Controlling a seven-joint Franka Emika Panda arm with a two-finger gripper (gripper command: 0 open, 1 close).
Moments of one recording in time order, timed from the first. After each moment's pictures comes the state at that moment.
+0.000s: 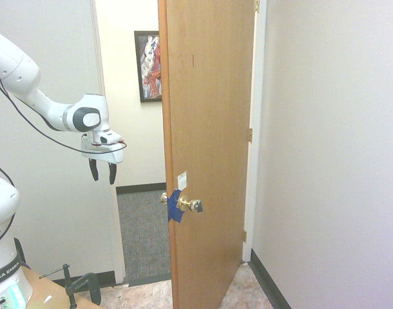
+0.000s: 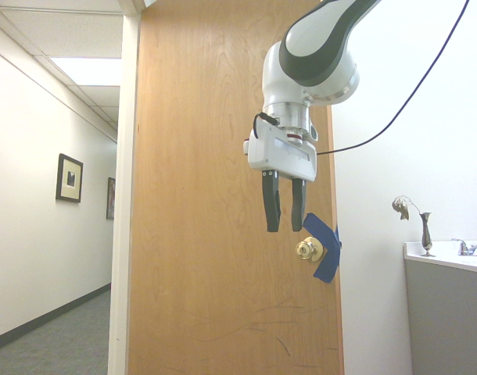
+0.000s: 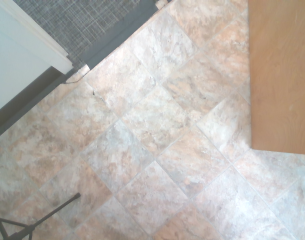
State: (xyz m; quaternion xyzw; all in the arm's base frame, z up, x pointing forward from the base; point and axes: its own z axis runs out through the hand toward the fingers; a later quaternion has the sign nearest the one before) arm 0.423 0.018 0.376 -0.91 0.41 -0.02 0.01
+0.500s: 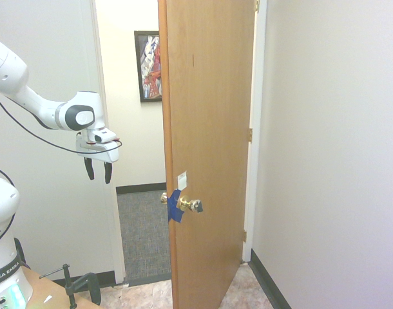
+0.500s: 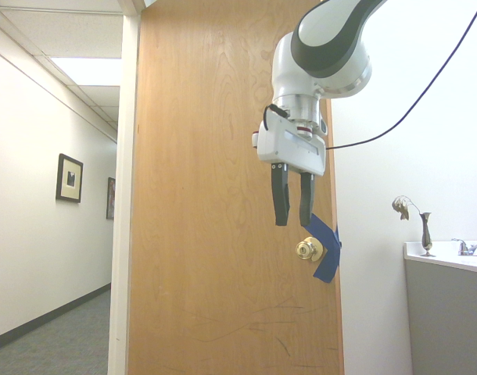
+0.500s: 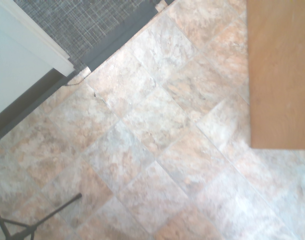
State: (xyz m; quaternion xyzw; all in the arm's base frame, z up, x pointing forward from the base) arm 0.381 0.017 0.396 -0.91 0.42 -0.03 0.01
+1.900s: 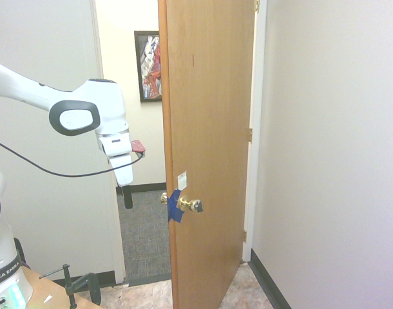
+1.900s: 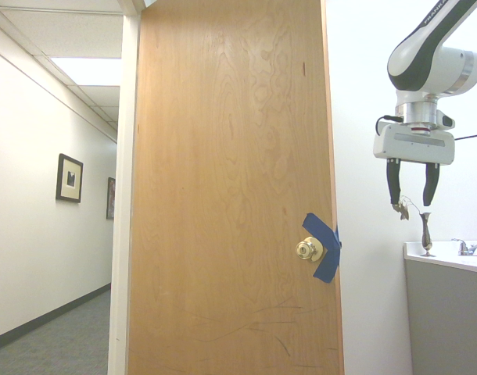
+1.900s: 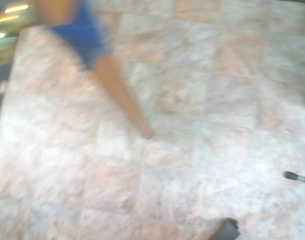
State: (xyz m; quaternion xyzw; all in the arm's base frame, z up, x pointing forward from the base) arm 0.212 -0.270 0.424 -0.71 0.70 -0.07 0.02
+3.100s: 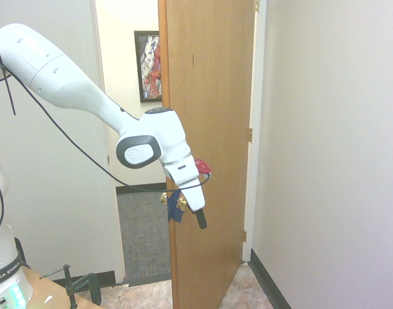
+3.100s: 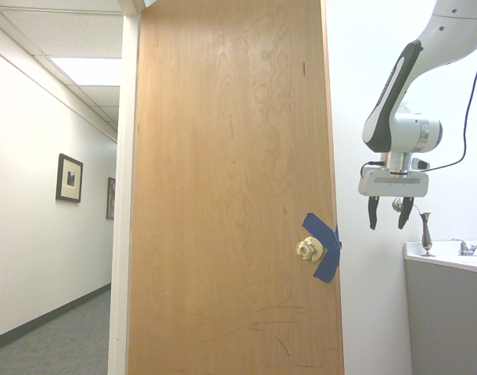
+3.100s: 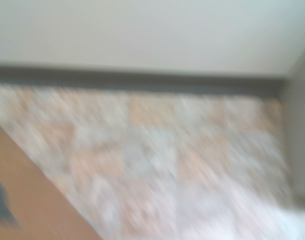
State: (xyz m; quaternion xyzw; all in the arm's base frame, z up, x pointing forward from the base) arm 0.316 -0.418 0.369 -0.68 0.71 -0.20 0.02
